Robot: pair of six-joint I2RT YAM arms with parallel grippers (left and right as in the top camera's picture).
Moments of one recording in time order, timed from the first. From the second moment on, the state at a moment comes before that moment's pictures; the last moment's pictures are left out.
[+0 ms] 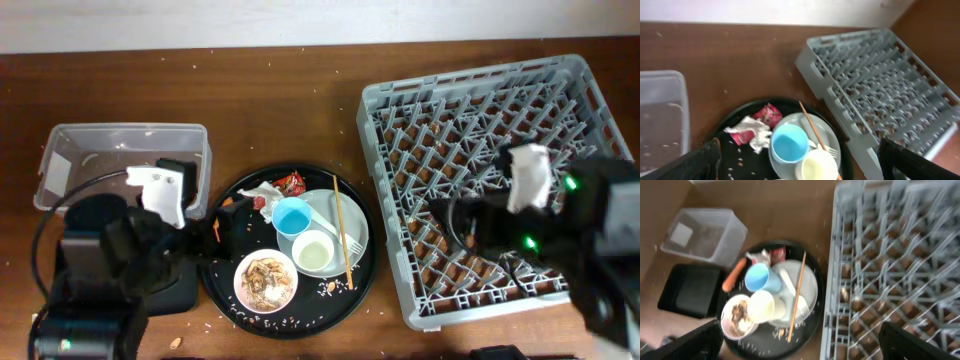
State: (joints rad) left arm -0.04 0.82 1.09 -0.83 0.45 -0.11; right arm 0.08 1.00 1.41 -1.24 -0.41 0.11
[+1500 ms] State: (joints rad) left arm -0.13 1.33 1.48 -1.00 1.49 0.14; right arm 0.46 1.13 1.39 -0.67 -1.04 0.09
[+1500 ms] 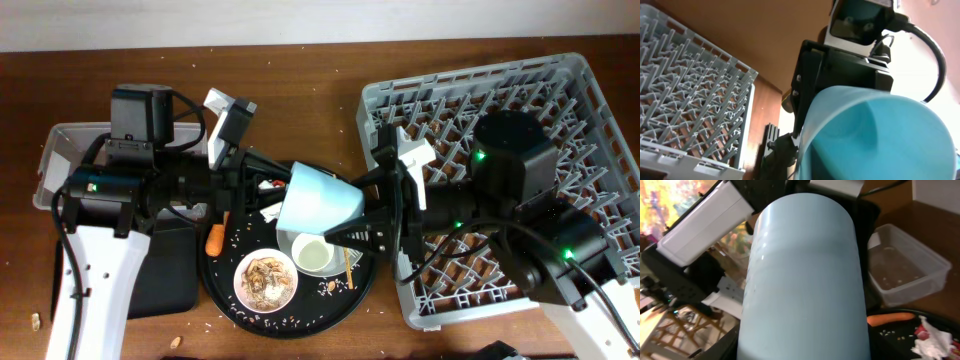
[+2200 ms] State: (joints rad) left arm -0.13 1.33 1.48 -1.01 1.35 0.13; right arm -0.48 1.59 1.40 -1.45 -0.03 0.33
